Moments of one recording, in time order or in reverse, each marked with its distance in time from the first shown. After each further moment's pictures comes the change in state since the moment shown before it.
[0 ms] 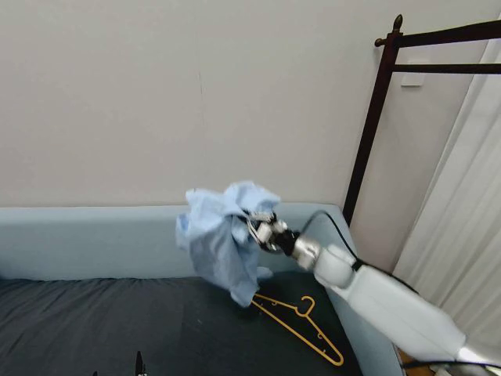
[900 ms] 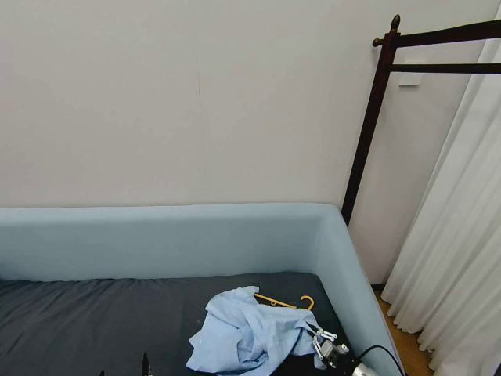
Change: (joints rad) left arm -0.022 0.038 0.026 0.024 0.006 0.028 0.000; right arm -0.313 0.181 0.403 -0.406 -0.149 0.092 0.022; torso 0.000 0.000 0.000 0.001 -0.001
